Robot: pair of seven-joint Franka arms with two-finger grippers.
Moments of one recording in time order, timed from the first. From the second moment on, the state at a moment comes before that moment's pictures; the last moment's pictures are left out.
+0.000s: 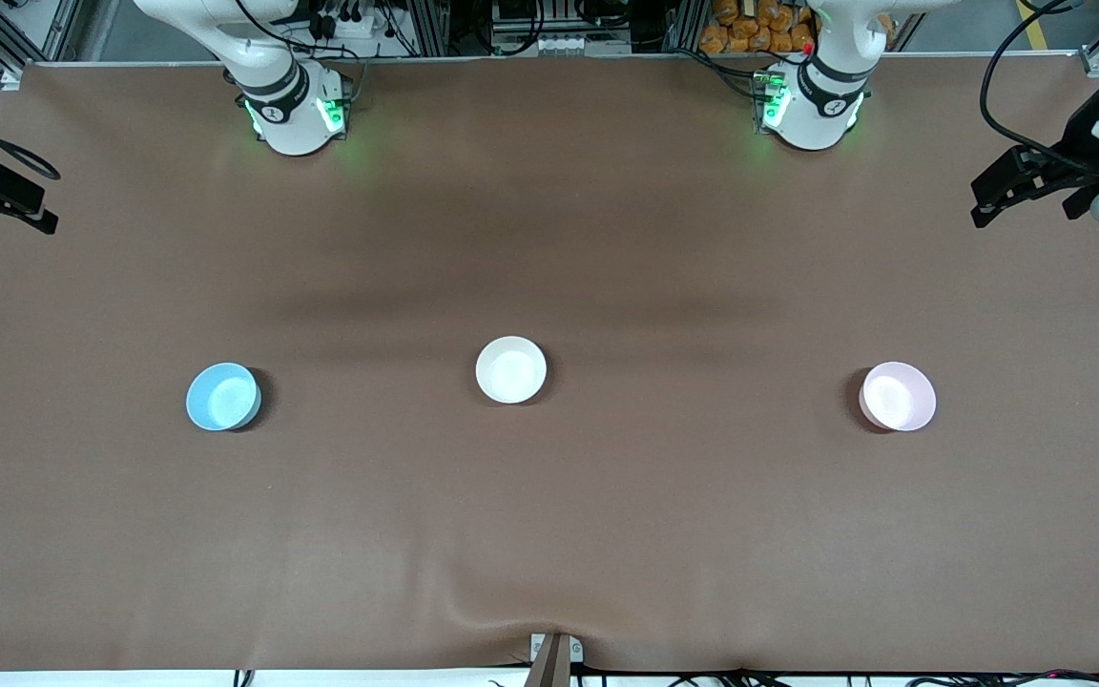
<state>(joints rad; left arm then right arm) 0.02 -0.10 -0.12 -1.61 0.03 1.54 -0.18 0.00 -0.04 -0.08 -1.53 0.02 1.45 -0.05</state>
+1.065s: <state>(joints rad) 0.05 -0.06 -0.12 -1.61 0.03 1.53 -0.17 0.03 -0.02 -0.08 -1.53 0.02 1.45 -0.05</state>
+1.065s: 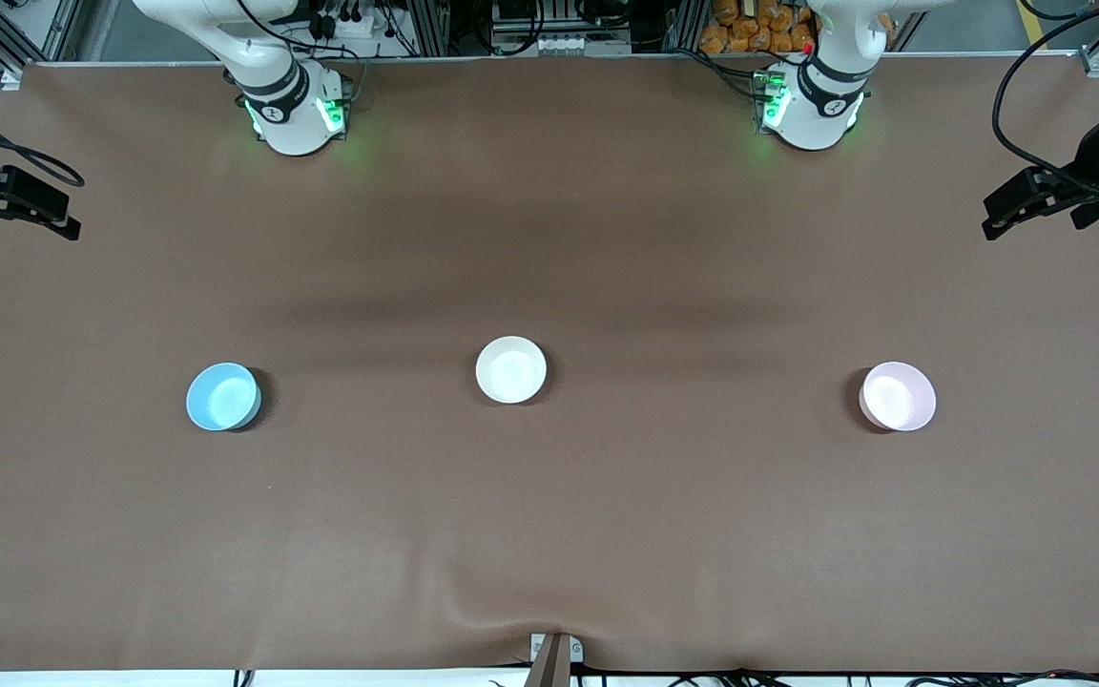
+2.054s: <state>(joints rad) 0.05 -0.06 -0.12 -1.62 0.03 1.52 -0.16 0.03 -0.02 -0.08 -1.53 0.02 1.45 -0.05</state>
